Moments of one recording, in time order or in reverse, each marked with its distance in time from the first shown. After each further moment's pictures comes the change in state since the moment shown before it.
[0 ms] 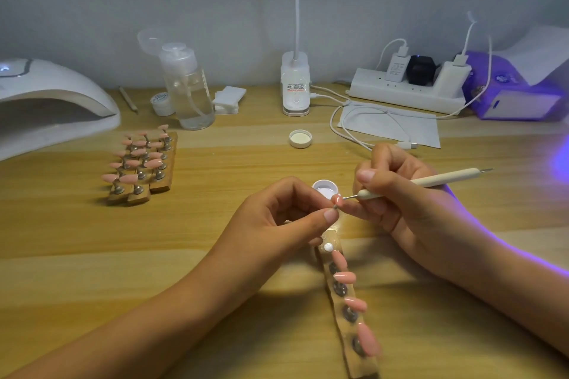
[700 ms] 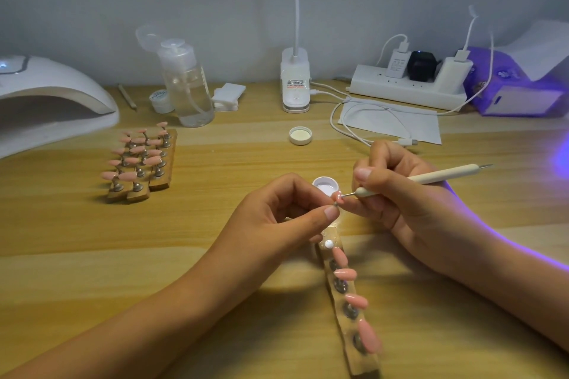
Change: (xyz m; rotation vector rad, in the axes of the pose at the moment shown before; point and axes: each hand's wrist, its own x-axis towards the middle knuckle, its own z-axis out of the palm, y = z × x) left_hand -0.001 0.001 0.001 0.009 0.002 -0.006; right_hand 0.001 0.002 0.000 -0.023 0.011 0.005
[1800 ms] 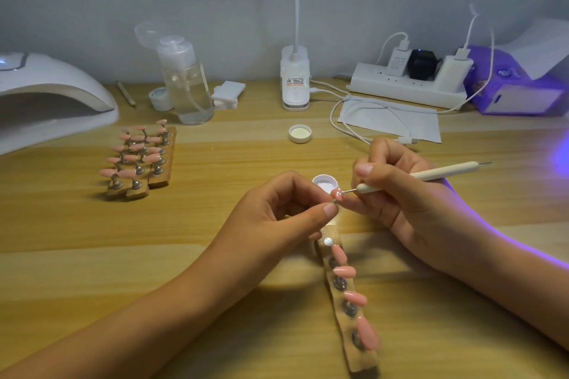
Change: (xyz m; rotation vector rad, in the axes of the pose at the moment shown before) left_hand 0.000 -0.001 0.000 -0.005 -0.001 0.016; right_hand -0.001 -0.002 0.001 0.001 0.021 0.029
